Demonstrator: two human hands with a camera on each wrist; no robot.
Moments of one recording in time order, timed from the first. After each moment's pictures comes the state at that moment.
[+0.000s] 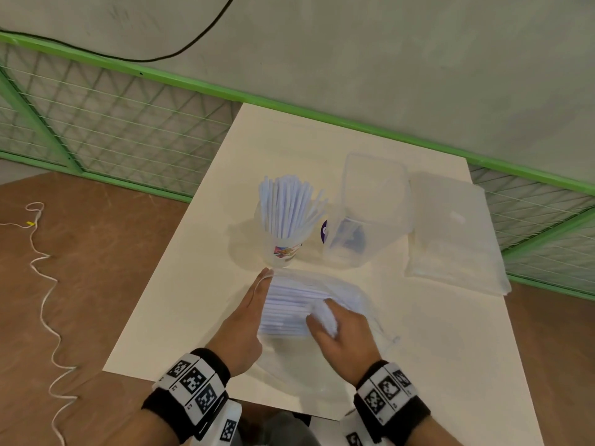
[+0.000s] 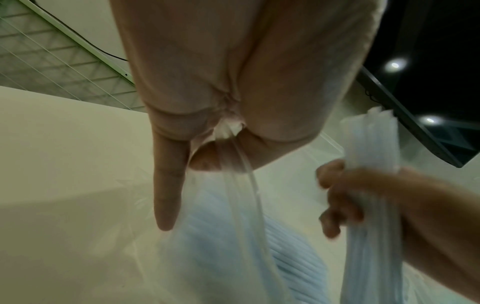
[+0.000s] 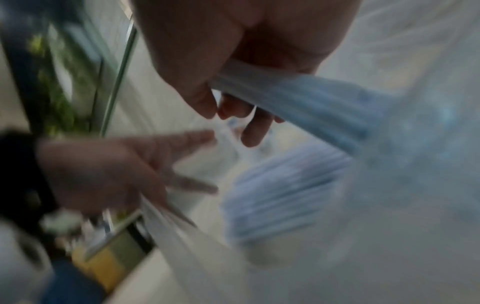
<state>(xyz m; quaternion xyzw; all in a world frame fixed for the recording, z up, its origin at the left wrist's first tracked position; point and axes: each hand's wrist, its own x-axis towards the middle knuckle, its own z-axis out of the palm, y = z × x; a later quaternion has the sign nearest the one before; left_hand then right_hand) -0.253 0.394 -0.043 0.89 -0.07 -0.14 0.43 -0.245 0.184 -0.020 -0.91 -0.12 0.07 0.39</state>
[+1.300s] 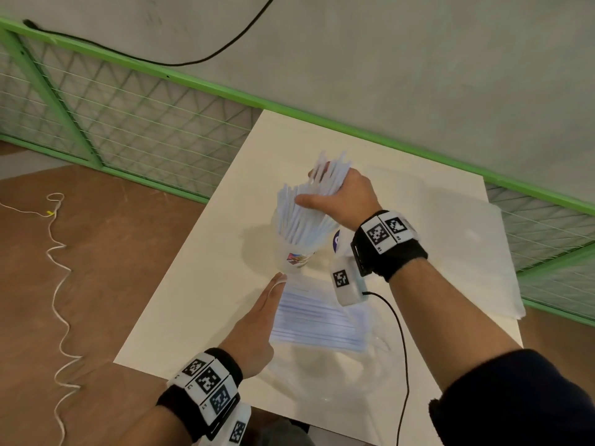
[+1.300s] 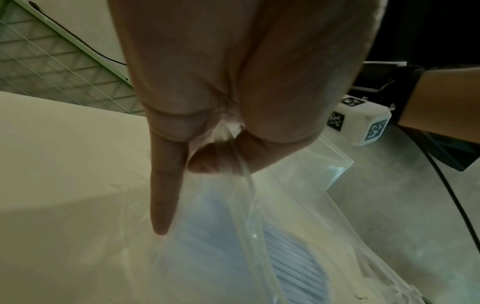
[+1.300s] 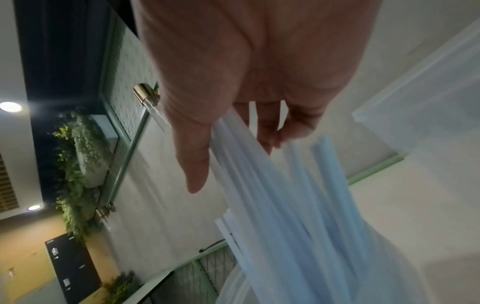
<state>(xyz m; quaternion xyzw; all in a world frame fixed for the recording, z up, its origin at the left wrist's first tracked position) -0.253 0.393 -0.036 0.88 -0.07 -0.16 0.45 -0.061 0.249 0.092 -0.92 -0.13 0.04 0.37</state>
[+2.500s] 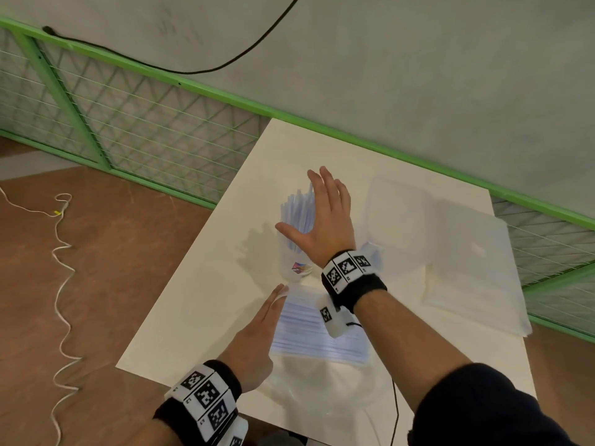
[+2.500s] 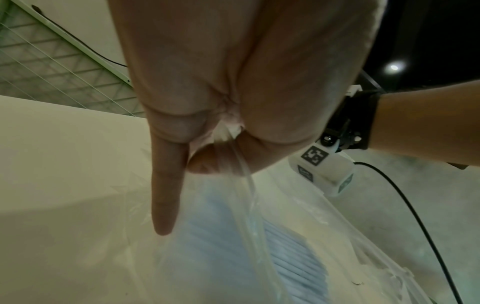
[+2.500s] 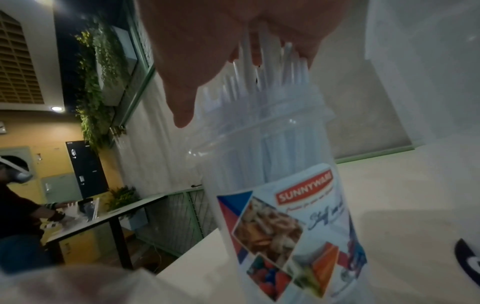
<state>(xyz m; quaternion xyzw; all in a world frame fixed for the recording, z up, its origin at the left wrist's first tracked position) -0.258 0.395 -0.025 0.88 -0.05 -0.17 0.44 -0.077 0.278 0.030 -0.92 -0.25 -0.15 0.25</state>
